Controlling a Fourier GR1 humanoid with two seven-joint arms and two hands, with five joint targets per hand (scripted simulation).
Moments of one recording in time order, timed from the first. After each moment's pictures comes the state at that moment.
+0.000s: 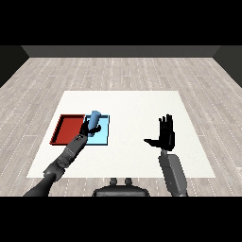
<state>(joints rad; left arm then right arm) -0.75 0.26 -0.53 -0.36 0.37 0.54 -0.10 -0.11 -0.09 0.07 -1.59 -0.48 -0.16 -0.32</state>
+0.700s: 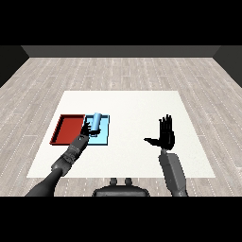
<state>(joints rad) -0.86 0.17 -0.43 -0.05 0.38 0.49 -0.02 -0.13 -0.09 0.04 -1.51 -0.46 -0.14 -0.34</state>
